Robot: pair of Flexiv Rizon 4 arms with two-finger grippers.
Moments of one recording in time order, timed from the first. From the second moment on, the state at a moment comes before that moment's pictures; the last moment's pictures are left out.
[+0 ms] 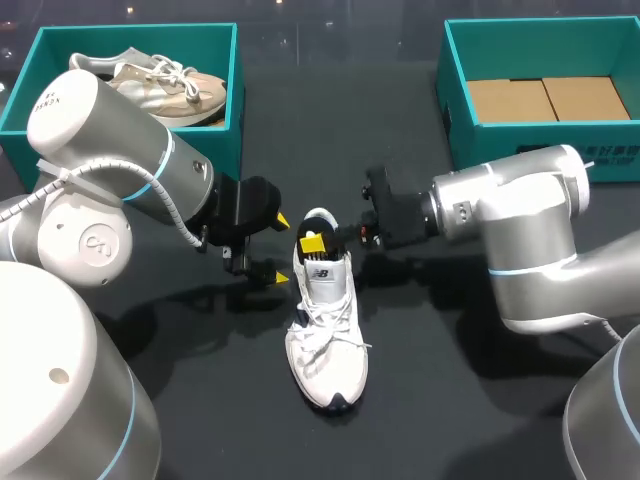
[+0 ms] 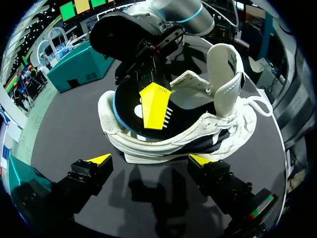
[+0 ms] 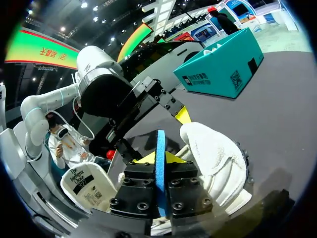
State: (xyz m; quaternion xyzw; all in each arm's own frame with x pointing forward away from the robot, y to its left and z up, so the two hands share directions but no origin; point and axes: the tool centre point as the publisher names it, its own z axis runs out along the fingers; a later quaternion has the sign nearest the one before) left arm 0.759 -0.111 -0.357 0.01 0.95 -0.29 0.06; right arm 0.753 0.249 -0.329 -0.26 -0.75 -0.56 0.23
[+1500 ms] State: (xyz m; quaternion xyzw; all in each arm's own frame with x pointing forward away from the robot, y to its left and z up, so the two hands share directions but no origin) left arm 0.759 -0.111 -0.357 0.01 0.95 -0.29 0.06; right arm 0.763 0.237 -0.325 -0.29 -0.76 -0.56 0.18
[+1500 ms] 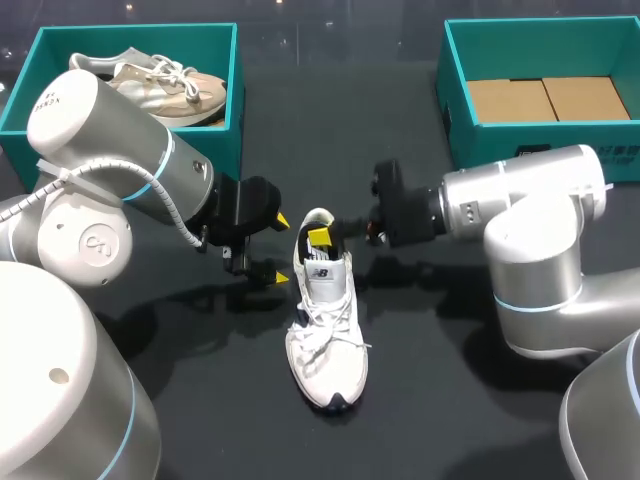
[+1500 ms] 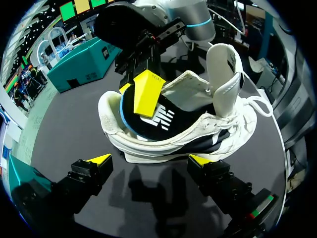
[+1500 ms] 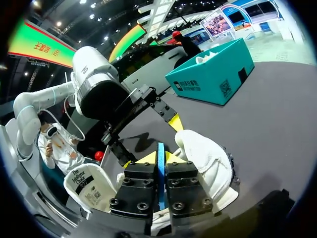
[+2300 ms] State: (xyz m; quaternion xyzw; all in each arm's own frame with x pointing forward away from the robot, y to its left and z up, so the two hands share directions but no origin) left arm 0.759 -0.111 -0.357 0.01 0.95 -0.29 0.06; right arm 0.736 0.238 -0.318 -0.29 -0.78 -0.54 0.15
